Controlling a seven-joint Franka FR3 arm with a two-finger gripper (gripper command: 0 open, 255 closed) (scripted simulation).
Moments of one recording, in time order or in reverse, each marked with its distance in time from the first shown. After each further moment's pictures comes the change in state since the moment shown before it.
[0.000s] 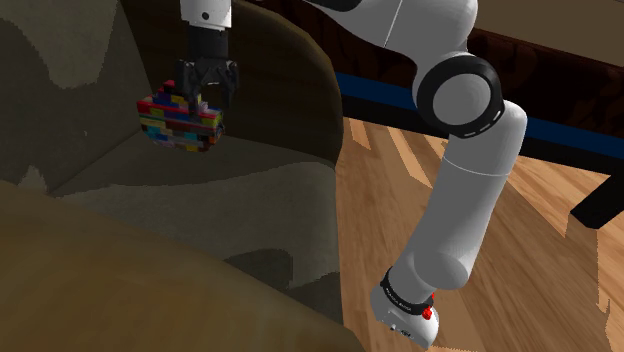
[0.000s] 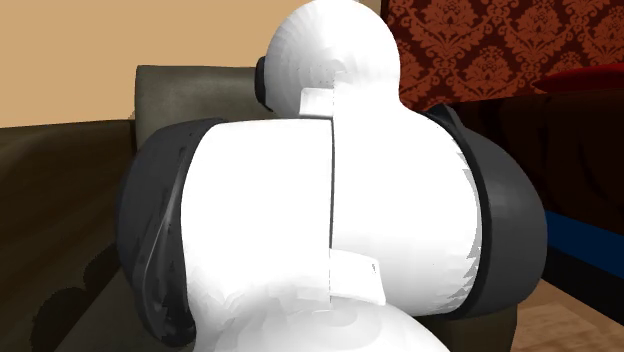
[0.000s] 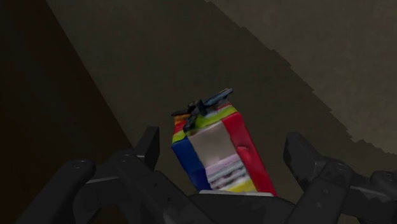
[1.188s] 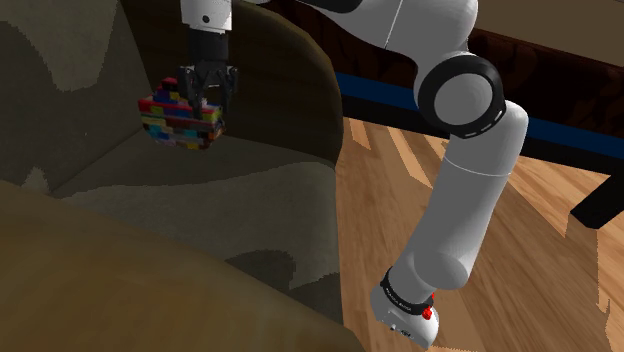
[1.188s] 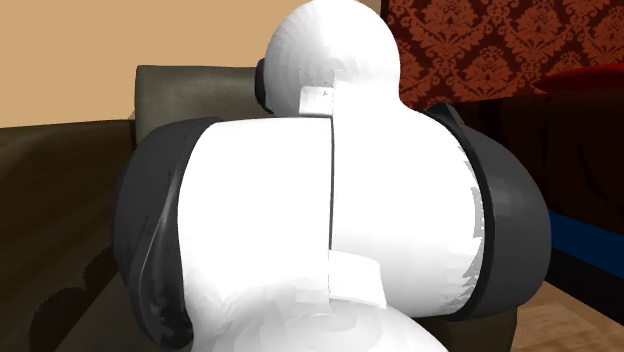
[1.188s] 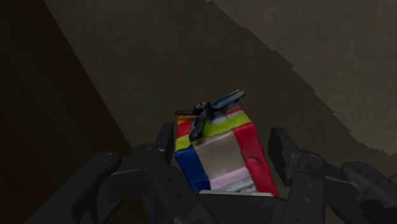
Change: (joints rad) arm -0.002 -0.006 0.000 -0.020 0.002 0.012 -0.003
